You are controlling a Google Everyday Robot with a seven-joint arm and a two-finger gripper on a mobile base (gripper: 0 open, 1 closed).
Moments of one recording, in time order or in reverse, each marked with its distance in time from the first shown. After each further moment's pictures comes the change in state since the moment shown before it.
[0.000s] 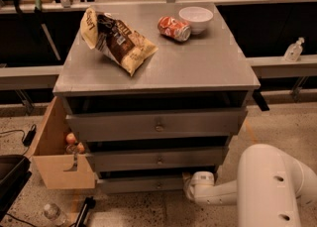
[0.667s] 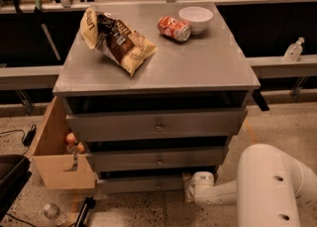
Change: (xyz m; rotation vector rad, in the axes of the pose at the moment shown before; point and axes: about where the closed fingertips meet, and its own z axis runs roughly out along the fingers) arm 0.000 0.000 0.000 0.000 0.000 0.000
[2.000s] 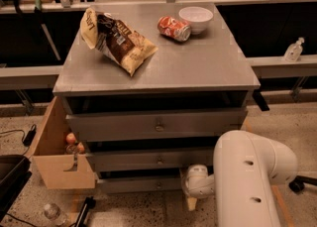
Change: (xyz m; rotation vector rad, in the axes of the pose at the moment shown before) arm -0.003 -0.009 0.000 -0.075 0.047 -0.056
